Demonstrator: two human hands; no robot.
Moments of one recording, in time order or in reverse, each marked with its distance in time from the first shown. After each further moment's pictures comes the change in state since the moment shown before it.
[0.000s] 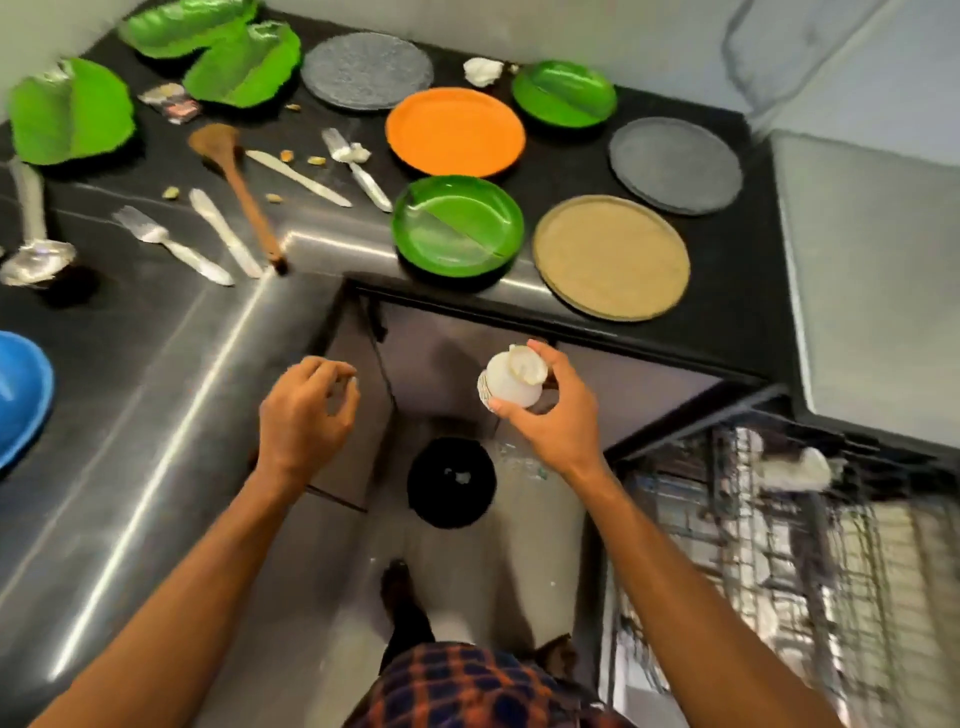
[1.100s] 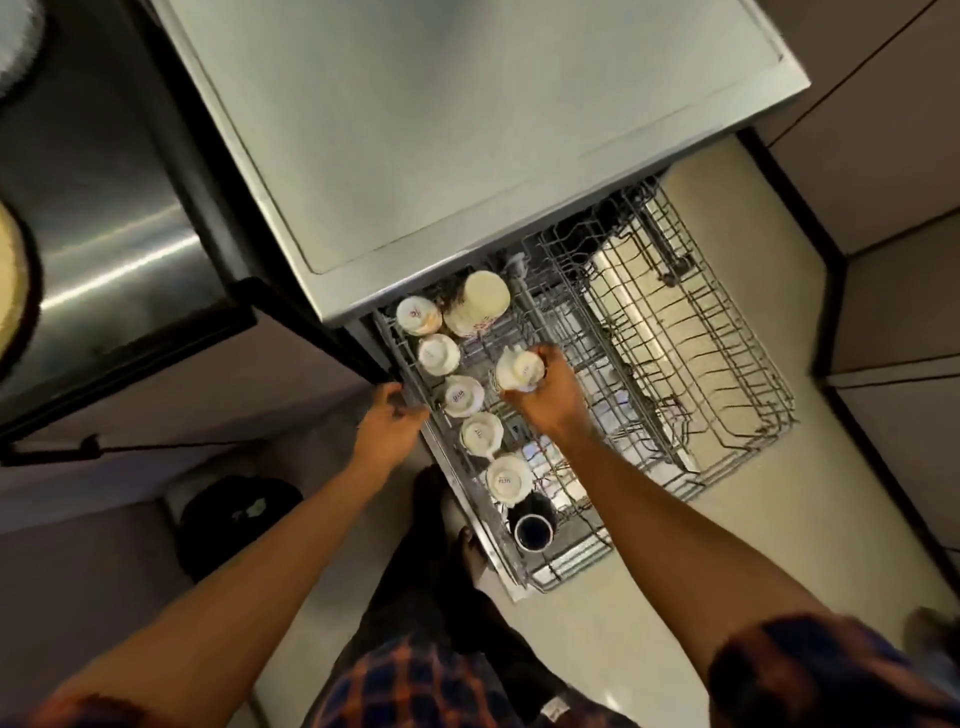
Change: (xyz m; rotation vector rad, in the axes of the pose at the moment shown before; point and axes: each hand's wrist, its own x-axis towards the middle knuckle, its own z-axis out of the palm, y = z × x) left_hand -0.109 0.454 0.363 -0.389 -1.171 -0.477; right_hand -0.136 0.368 -0.354 -0.022 0.418 0.865
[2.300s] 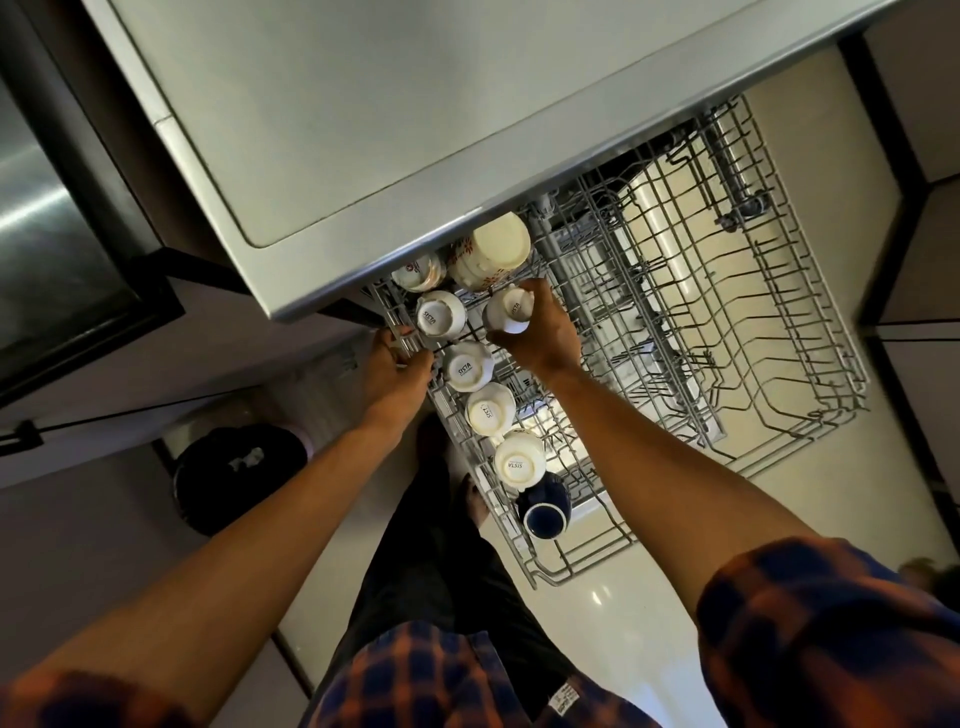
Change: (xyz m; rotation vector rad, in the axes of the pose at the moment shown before) left_hand 0.070 -0.007 0.033 -0.203 0.120 -0.024; right_hand 0.082 0.010 0.049 -0.252 -0.067 -0.001
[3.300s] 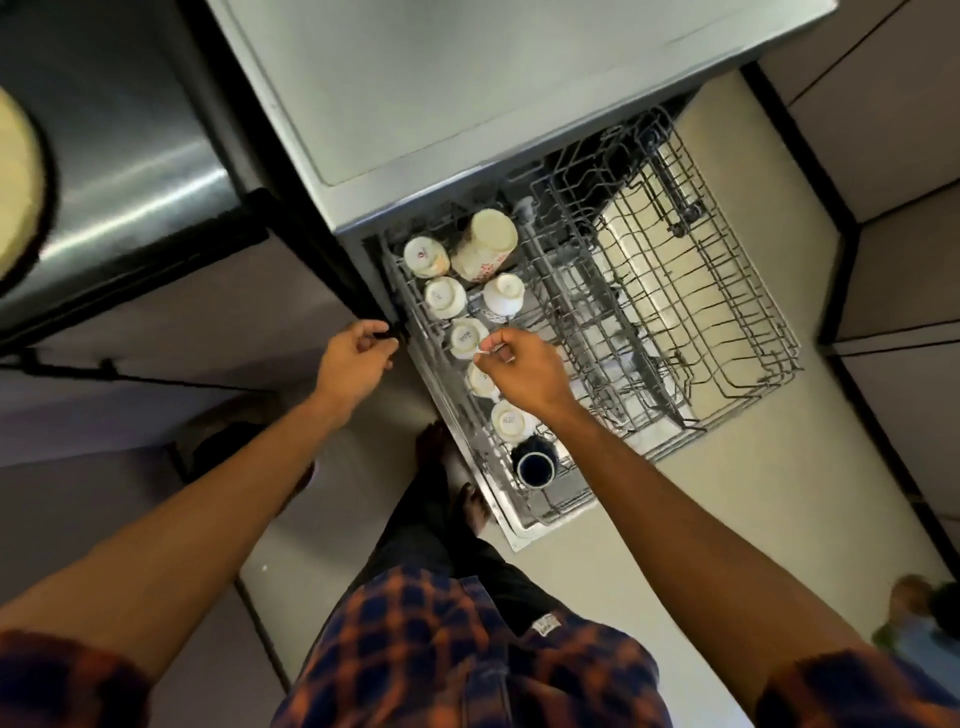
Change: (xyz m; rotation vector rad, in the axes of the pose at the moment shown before) left_hand -0.053 0.000 -0.077 0.132 -0.090 0.130; right_hand -0.154 -0.032 -0.038 0.091 -0.055 -0.093
